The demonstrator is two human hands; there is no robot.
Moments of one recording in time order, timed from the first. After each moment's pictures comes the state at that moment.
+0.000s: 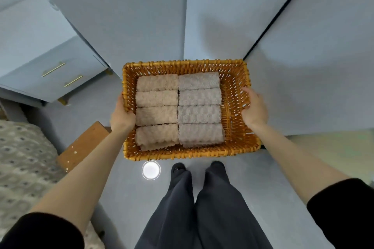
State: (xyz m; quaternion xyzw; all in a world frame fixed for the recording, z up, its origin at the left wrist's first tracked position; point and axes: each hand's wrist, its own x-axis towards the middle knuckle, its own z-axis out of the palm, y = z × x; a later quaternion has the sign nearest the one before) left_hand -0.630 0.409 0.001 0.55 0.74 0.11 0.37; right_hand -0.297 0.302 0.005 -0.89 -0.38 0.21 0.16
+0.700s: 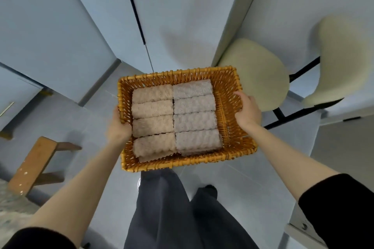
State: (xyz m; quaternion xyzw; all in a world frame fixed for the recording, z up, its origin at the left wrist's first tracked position) left_hand -0.491 0.130 0.009 0.66 0.62 0.08 0.41; right_hand -0.203 -0.079 0.031 -0.93 -0.24 0.18 0.20
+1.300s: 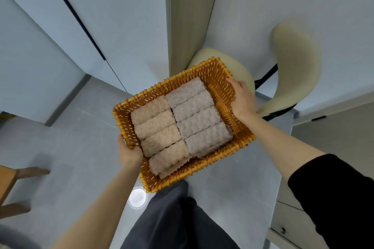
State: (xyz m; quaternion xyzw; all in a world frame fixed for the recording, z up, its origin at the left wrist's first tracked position) left_hand -0.351 0.003 -0.005 0.54 0.67 0.11 0.49; right_hand -0.051 -0.128 0.066 -0.93 -0.30 0.11 0.18
